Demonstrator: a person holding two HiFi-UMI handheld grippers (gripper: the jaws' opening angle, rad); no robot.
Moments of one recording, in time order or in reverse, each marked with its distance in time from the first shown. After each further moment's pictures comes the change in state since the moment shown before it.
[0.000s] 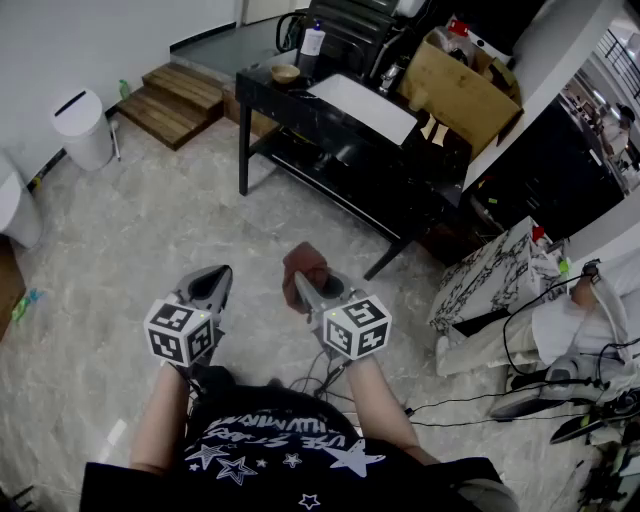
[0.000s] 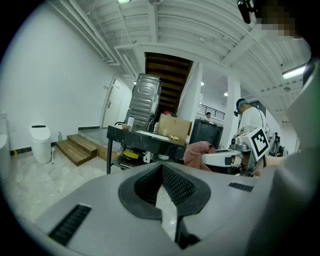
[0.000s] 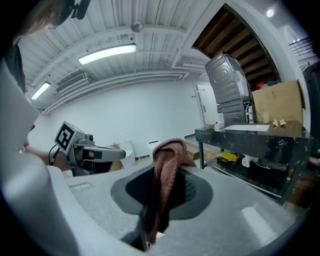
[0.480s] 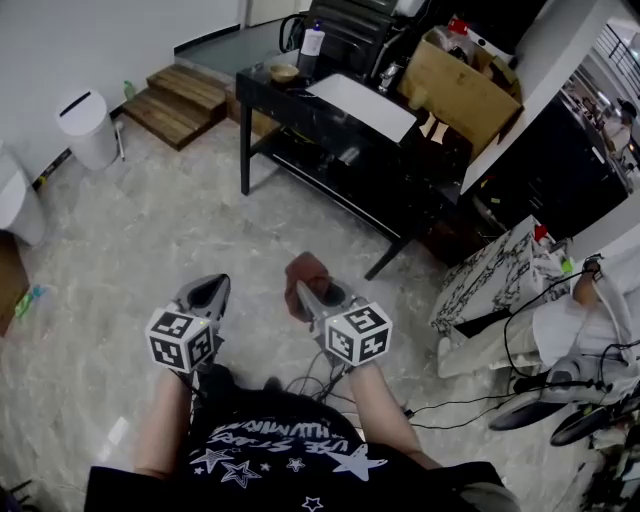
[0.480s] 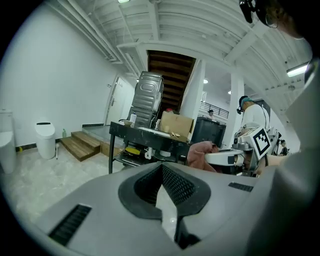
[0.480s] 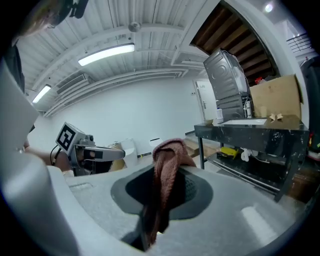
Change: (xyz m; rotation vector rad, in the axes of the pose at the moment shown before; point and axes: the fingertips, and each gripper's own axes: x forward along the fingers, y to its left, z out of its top) left arm -0.006 -0.025 -0.026 -0.022 0.027 0.033; right arm -0.033 -0.006 -0.026 0.028 0.029 0.011
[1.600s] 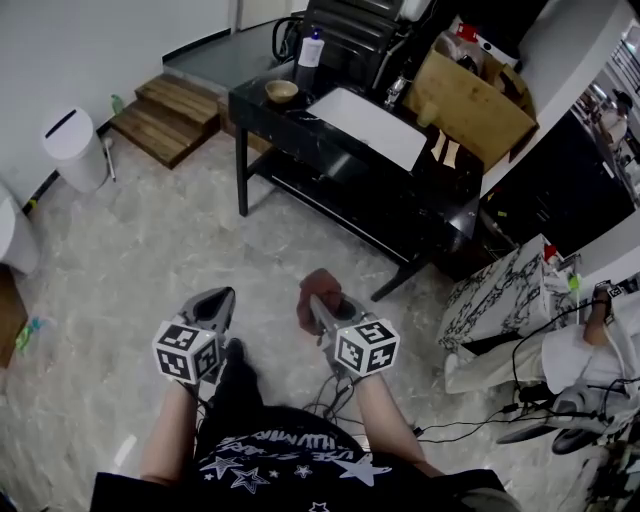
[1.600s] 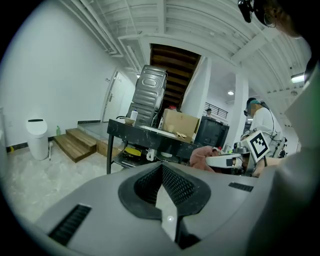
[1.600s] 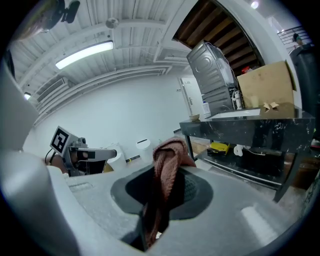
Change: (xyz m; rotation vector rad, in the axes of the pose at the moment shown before) left arm 0.106 0.091 0.043 -0.010 0.037 -0.044; right arm 0.098 -0.100 0.021 0.129 0.017 -0.112
